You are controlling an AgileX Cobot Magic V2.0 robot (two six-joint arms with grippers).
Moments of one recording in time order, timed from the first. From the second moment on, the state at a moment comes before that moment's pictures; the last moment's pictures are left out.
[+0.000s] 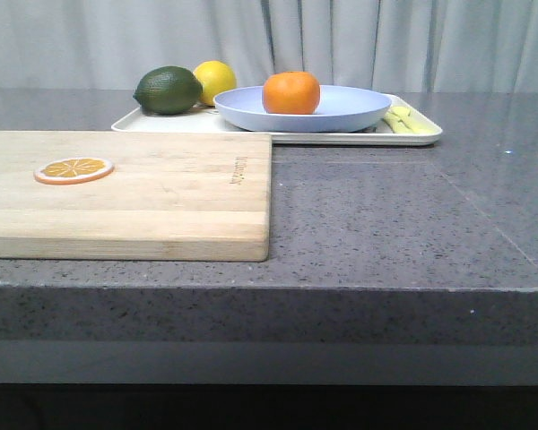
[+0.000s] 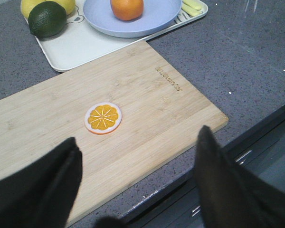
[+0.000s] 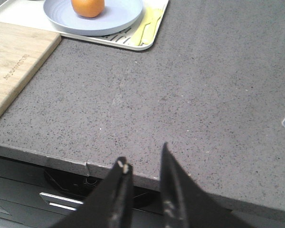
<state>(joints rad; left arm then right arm) -0.66 0.61 -0.86 0.10 0.85 -0.03 0.02 0.28 -0.79 0.14 1.03 -0.13</state>
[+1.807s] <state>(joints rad) -0.08 0.00 0.01 -0.06 0.07 -0.03 0.02 0.28 -0.78 0.14 1.03 -0.13</state>
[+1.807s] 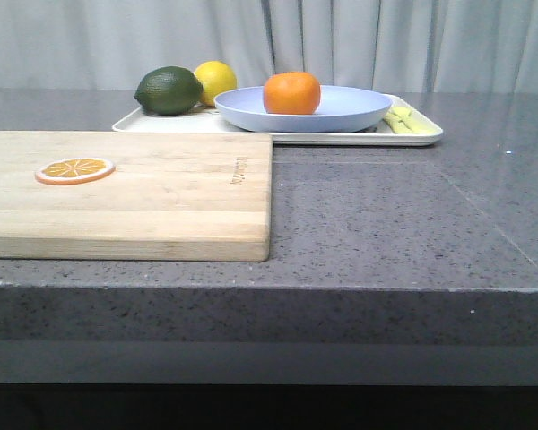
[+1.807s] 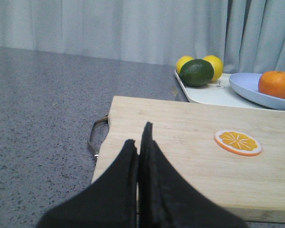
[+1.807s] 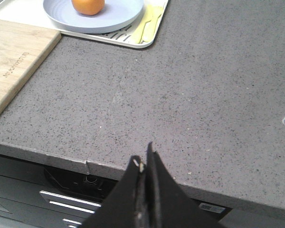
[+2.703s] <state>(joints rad) -0.08 0.00 0.01 -0.07 0.00 -0.03 0.02 0.28 -0.78 0.14 1.03 -0.13</state>
